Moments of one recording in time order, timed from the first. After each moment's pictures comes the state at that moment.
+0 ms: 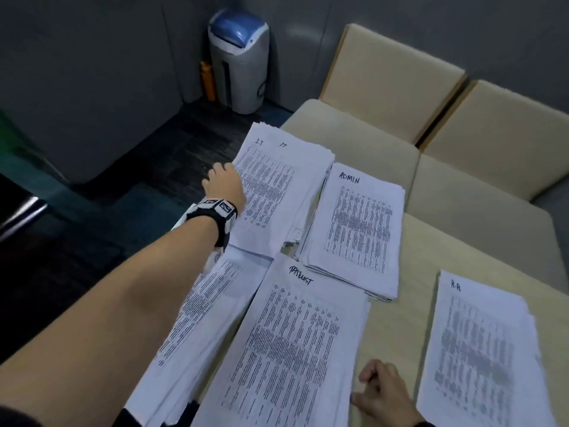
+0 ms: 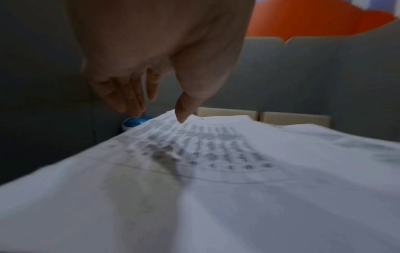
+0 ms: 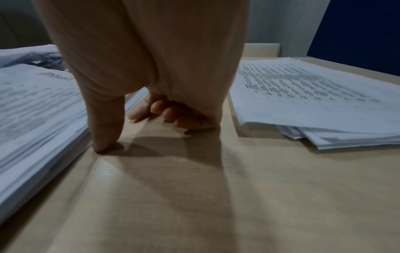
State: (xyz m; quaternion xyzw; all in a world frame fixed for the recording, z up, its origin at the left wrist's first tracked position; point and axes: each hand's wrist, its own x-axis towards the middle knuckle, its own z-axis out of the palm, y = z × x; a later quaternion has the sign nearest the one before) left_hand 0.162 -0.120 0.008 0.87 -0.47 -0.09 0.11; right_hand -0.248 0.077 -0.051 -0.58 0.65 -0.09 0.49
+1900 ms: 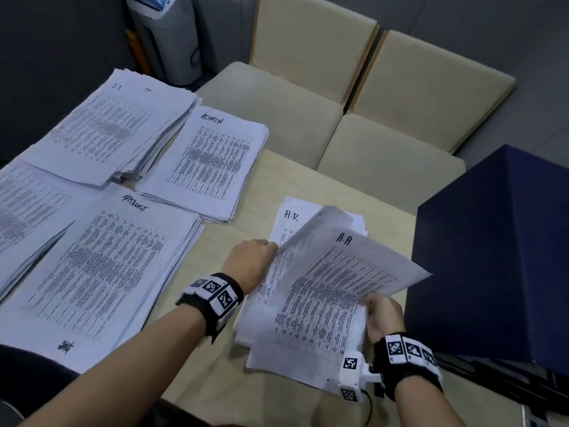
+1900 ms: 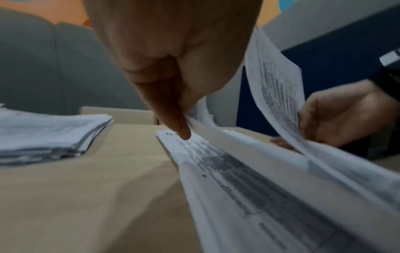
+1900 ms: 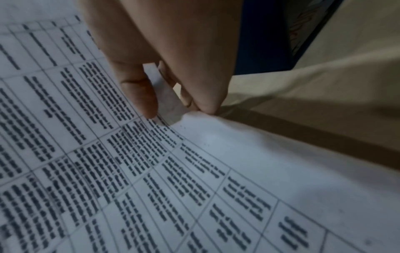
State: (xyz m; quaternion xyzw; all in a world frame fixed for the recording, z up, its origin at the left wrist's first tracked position) left_hand -0.325 0.016 0.001 0.65 -0.75 -0.14 0.05; right_hand -0.605 0.026 -0.012 -0.18 0.73 -0.39 0.54
